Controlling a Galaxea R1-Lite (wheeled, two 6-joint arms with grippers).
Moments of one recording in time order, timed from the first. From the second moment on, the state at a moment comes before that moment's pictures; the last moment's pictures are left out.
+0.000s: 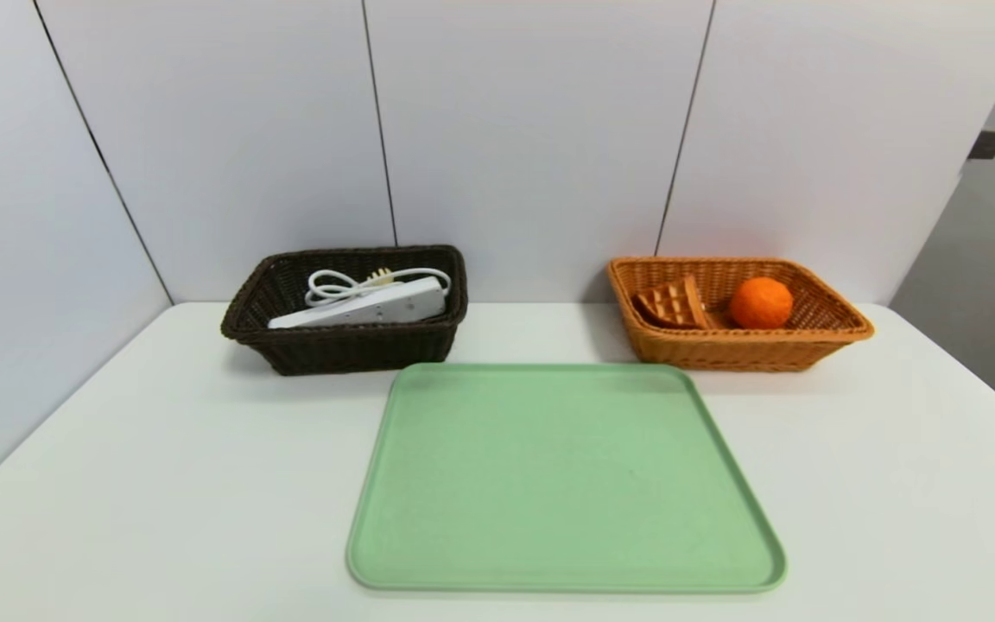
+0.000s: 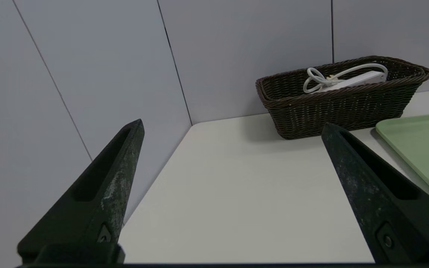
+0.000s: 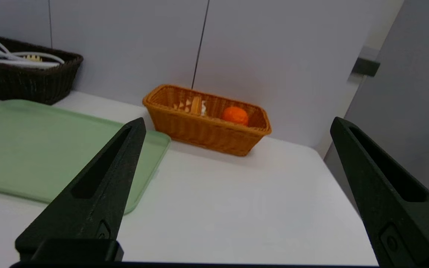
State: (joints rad) left arm 0.00 0.00 -0.06 -0.31 0.11 0.25; right arm -0.01 0.00 -0.28 -0.04 0.10 -0.21
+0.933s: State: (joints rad) left arm 0.00 0.00 0.00 -0.22 0.11 0.26; right arm -0.01 0.00 0.00 -0.17 0.10 -0.23
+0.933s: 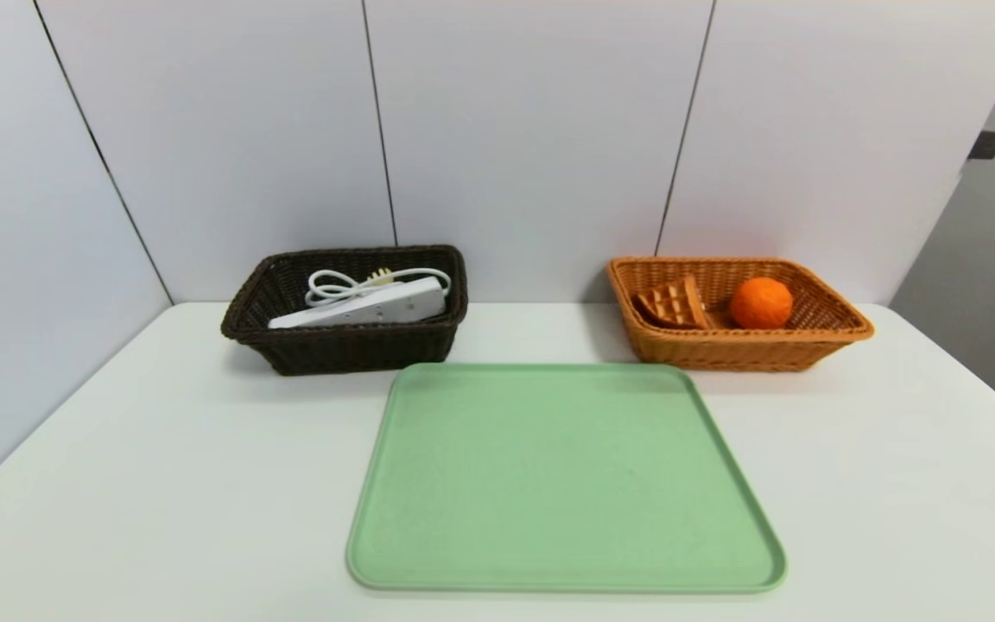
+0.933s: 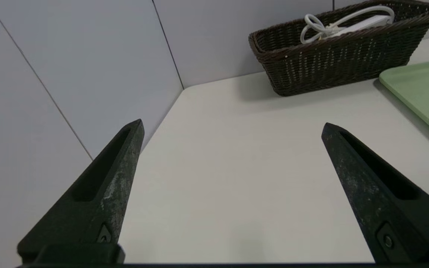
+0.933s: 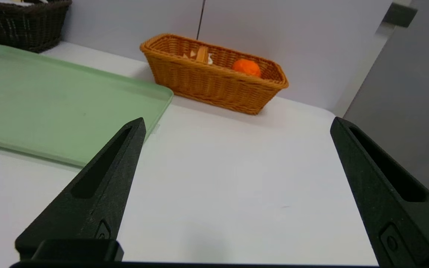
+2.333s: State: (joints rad) left arm 0.00 0.00 0.00 -0.03 0.01 -0.02; right arm -0.01 0.00 0.00 0.00 0.00 0.01
